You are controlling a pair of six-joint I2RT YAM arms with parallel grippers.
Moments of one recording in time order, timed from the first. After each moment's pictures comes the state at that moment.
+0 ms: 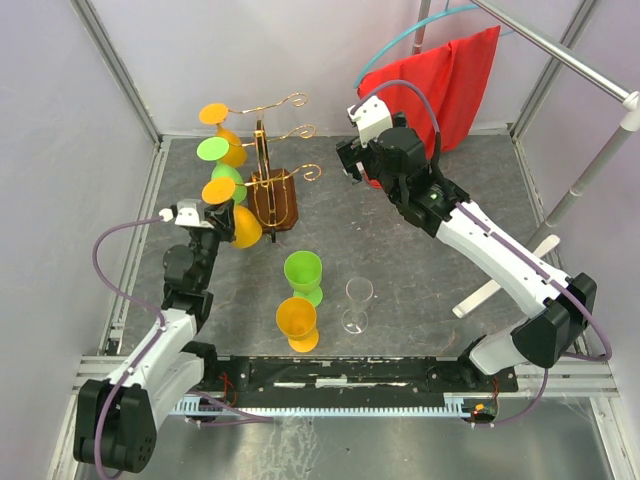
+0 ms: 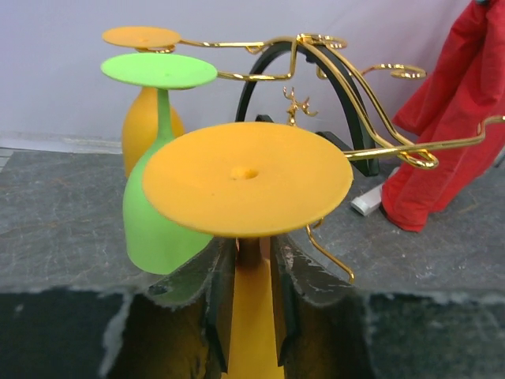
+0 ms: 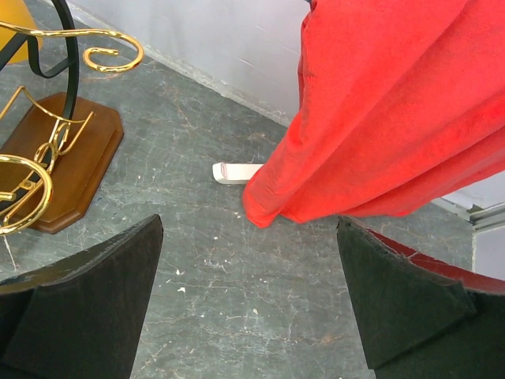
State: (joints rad) left arm -0.16 0.86 0.30 0.79 0.00 -0.16; right arm 0.69 1.47 1.49 -0.25 0.42 -0.20
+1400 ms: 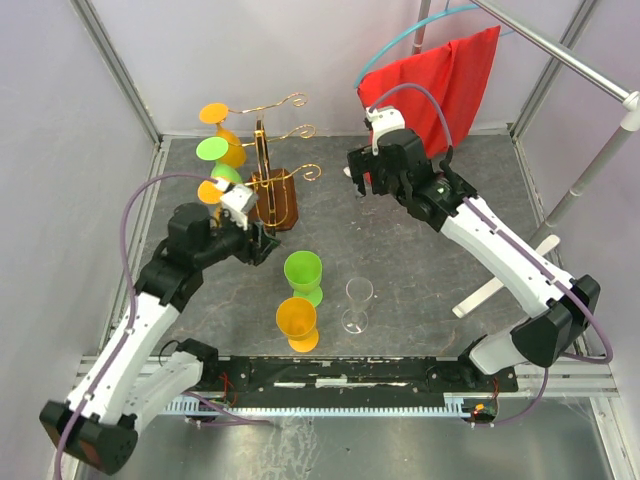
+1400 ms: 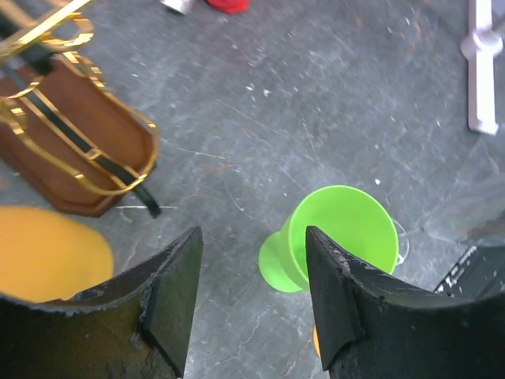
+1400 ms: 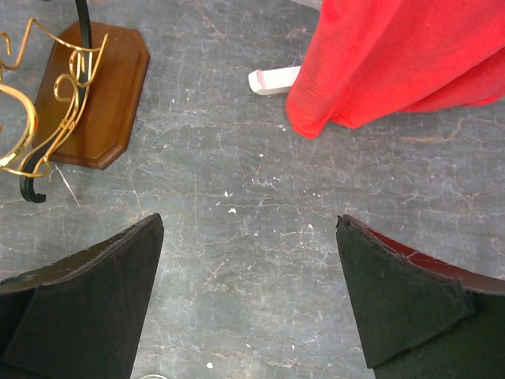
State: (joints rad) left arm -0.33 0.79 0.84 -0.42 0.39 0.01; right arm 0.66 1.47 1.52 -0.57 0.36 0.12
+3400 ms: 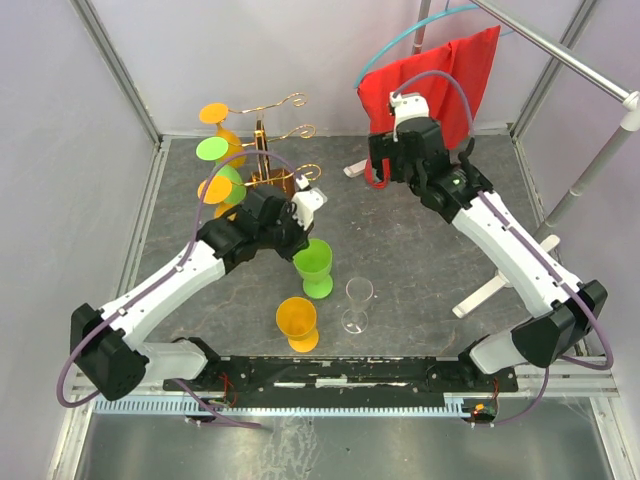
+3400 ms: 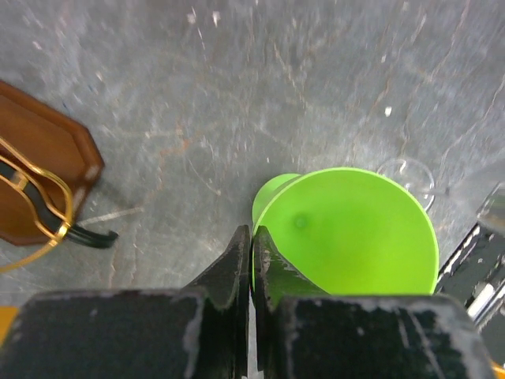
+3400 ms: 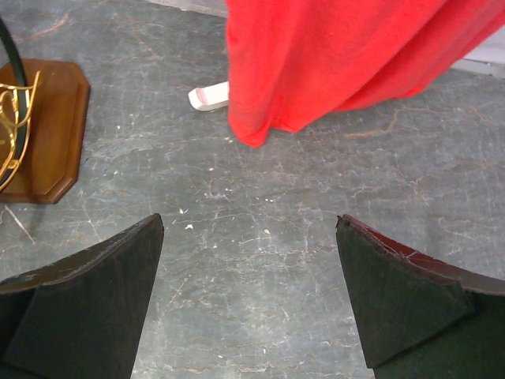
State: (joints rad) left arm -0.68 1.25 1.06 -0.57 0.18 0.16; right arm 0.59 1.47 1.58 -0.60 0.43 0.11
